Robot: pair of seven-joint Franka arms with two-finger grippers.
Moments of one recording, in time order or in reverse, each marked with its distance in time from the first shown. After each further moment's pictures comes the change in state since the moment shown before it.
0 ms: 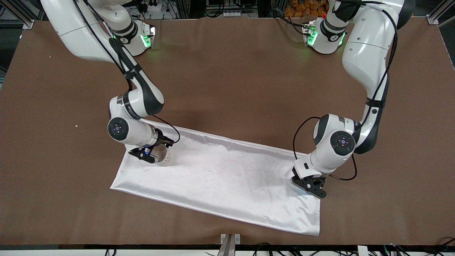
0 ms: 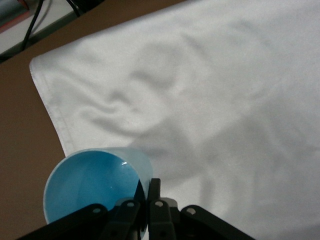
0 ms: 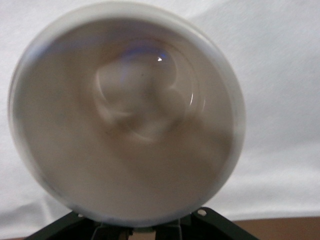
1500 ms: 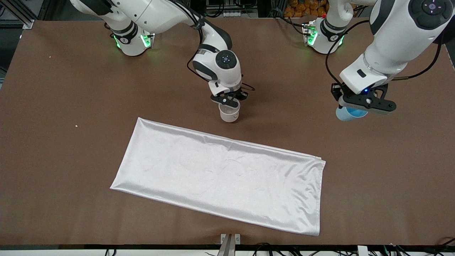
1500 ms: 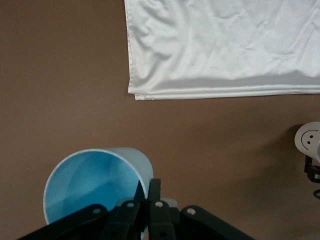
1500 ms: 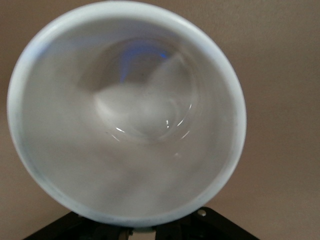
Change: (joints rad) left arm 0.008 -0.812 -0.008 -0.403 0.000 -0.609 -0.283; right arm 0.374 0.098 0.229 0.026 -0.381 0.129 0.802
